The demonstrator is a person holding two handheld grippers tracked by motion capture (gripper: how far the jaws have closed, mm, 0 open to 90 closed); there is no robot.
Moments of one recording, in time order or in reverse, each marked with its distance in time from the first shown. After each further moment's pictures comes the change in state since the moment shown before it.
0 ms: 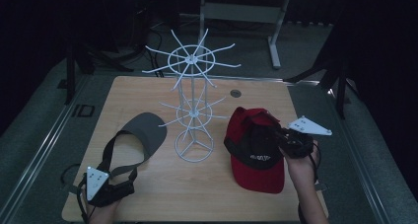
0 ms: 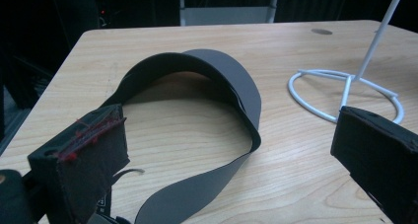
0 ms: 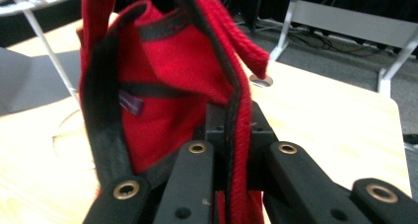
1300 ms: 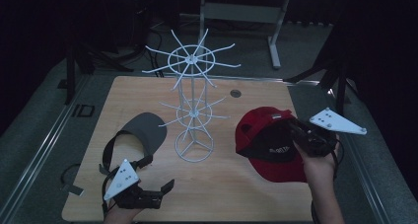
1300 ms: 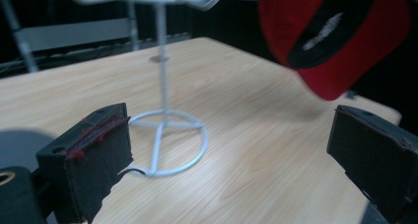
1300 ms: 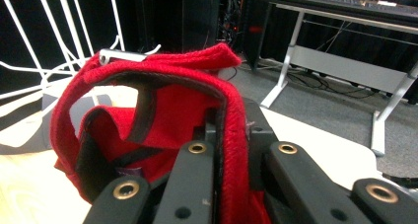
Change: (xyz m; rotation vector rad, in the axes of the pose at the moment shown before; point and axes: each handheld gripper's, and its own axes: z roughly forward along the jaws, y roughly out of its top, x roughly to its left) left arm -0.080 0.075 -0.014 -0.015 -0.536 0.124; right arm 0.009 0.052 -0.060 -0.139 0.028 -0.039
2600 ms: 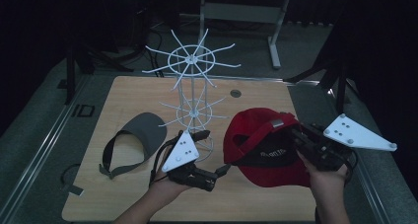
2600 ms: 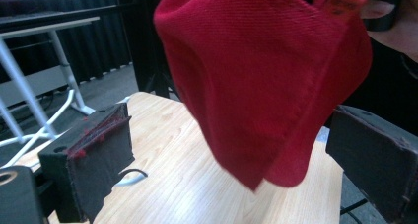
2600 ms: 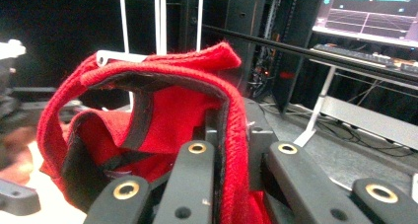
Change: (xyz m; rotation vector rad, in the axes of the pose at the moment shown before) left arm -0.060 0.106 0.083 -0.033 -0.197 0.180; right arm 0.040 0.039 -0.046 -0.149 0.135 -0.070
